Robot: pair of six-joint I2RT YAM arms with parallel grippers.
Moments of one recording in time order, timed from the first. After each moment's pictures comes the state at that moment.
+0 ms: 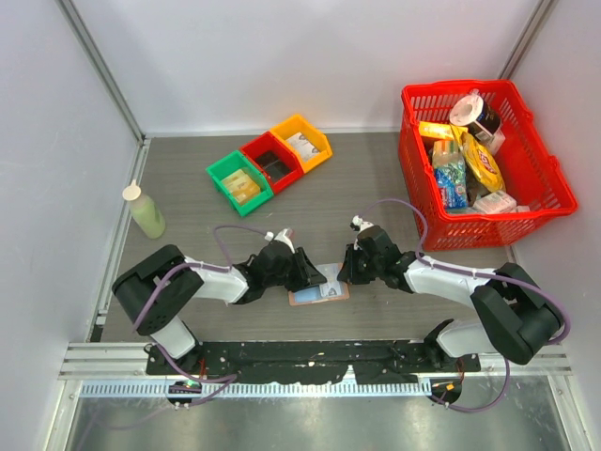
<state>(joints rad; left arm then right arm) -0.87 1.62 0.53 0.49 0.13 -1.15 0.65 1.35 0.52 -0.01 -0.16 0.58</state>
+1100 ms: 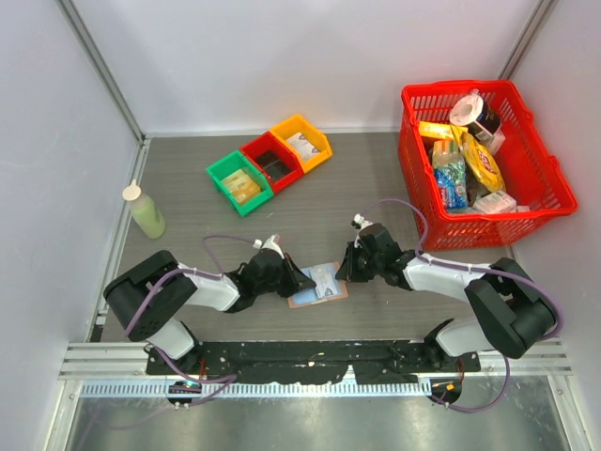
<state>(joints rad) -0.86 1.58 0.41 0.58 0.09 -1.23 0.61 1.39 0.52 0.03 -0.21 0.61</state>
